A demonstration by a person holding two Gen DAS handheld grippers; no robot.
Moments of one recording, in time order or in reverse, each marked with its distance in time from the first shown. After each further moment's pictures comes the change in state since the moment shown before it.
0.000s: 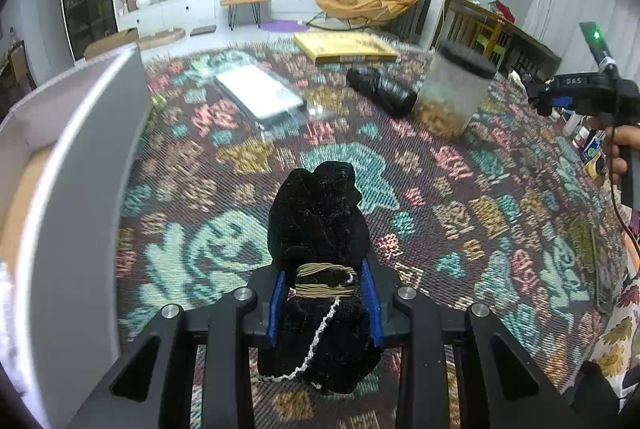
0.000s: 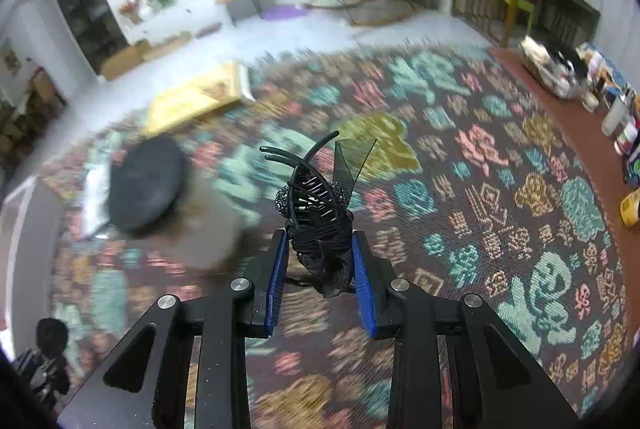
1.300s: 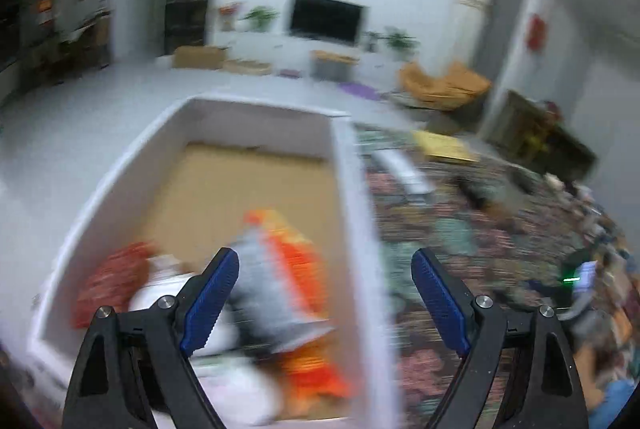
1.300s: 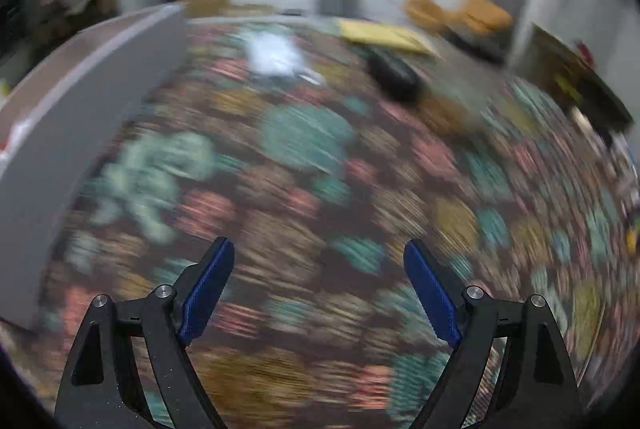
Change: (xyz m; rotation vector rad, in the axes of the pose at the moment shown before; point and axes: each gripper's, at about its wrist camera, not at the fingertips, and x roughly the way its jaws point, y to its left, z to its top) left arm -0.191 0.160 -0.043 -0.219 -0.225 0.081; right arm 0.018 0.187 -0.203 -0.275 -0.040 -0.063
